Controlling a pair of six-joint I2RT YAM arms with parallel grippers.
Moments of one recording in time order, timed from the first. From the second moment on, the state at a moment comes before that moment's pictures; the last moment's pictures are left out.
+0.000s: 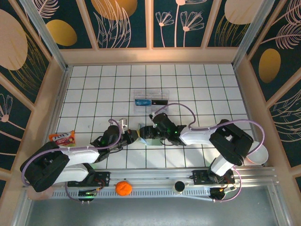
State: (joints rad) left arm -0.75 1.25 0.20 0.56 0.16 -1.03; right arm 0.95 1.60 0.68 0.21 -0.13 0.74
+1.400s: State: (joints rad) left arm -0.75 1.24 0.19 0.56 0.16 -1.05; right arm 0.93 1.42 0.53 0.06 0.09 0.82
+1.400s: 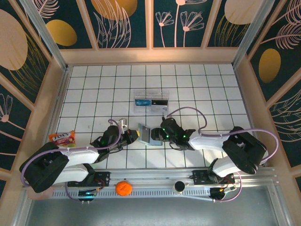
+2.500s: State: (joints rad) left arm -0.76 0.87 0.17 0.18 0.07 -1.03; right arm 0.96 1.40 0.58 0.10 -0.18 0.77
